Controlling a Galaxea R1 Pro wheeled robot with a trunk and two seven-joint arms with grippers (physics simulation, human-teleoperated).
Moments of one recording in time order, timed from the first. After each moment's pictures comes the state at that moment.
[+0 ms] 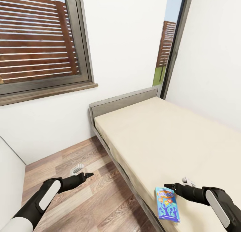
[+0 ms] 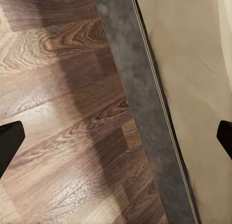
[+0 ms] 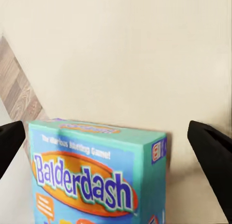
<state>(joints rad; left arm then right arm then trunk) -0.50 0.22 -0.16 -0.84 0.79 0.65 -0.24 -0.34 -0.33 -0.06 -1.02 -0.54 0.86 0.46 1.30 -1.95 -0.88</state>
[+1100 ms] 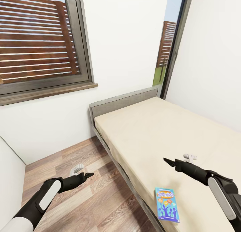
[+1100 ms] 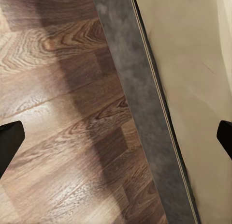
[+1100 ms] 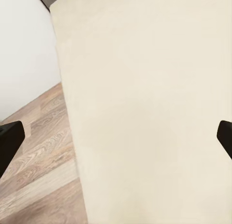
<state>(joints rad) -0.50 0.21 -0.16 -0.85 0.79 0.65 -0.24 -0.33 -0.34 -0.08 -1.36 -0.52 0.61 0.47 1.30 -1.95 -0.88</state>
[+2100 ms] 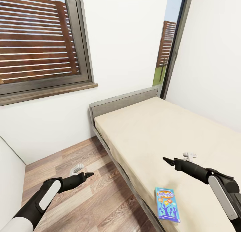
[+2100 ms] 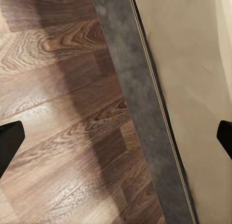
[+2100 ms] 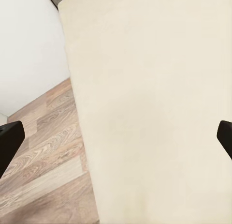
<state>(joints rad) -0.50 0.21 -0.16 -0.84 0.80 0.65 -0.24 -0.33 -0.34 -0.08 -1.42 -0.52 0.67 0.47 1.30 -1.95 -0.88</state>
